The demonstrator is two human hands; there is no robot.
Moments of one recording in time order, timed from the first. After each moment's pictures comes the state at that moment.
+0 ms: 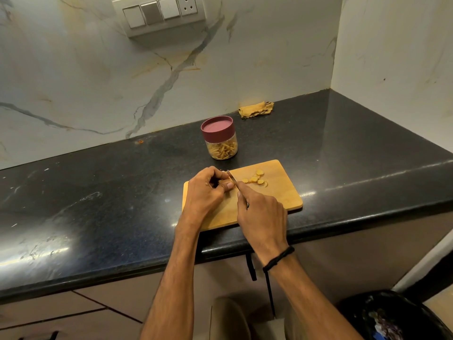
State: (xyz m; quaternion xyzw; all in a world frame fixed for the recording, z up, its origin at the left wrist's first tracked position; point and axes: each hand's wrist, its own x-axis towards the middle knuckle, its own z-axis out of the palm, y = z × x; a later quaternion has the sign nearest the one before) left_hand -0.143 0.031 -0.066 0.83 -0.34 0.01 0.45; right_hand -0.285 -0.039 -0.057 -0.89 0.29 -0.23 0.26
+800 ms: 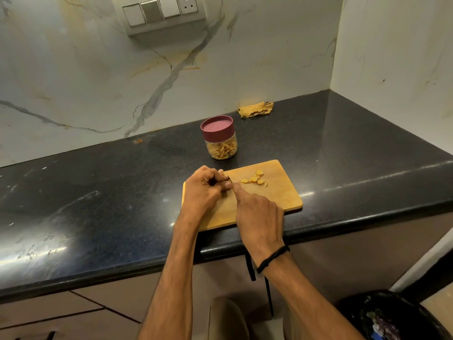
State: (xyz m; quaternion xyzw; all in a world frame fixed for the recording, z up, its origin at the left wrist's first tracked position) left_hand -0.141 0.033 -0.066 0.82 -0.33 0.01 0.47; right_hand -0.284 -0.032 -0.049 -0.93 0.29 -0.16 0.18
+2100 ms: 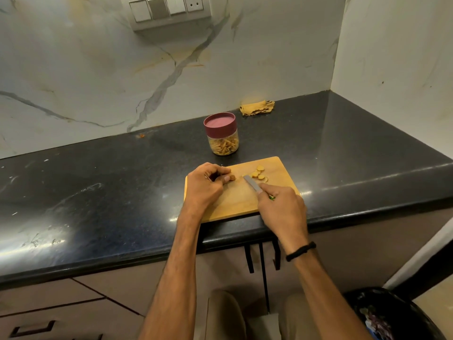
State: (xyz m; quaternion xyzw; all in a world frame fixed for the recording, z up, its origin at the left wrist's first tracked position) left_hand -0.140 0.036 -0.068 0.82 -0.35 0.04 0.45; right_hand -0.315 -0.059 -0.048 -0.81 0.37 -0.21 0.41
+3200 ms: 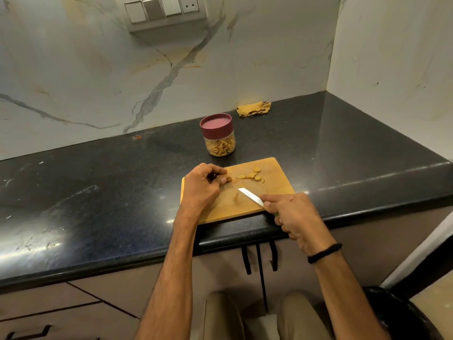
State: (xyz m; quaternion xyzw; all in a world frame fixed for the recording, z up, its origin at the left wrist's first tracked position) left_hand -0.142 0.035 -0.065 0.84 -0.35 0.04 0.41; right_hand -0.332 -0.086 -0.056 -0.70 0.36 -0.11 0.60
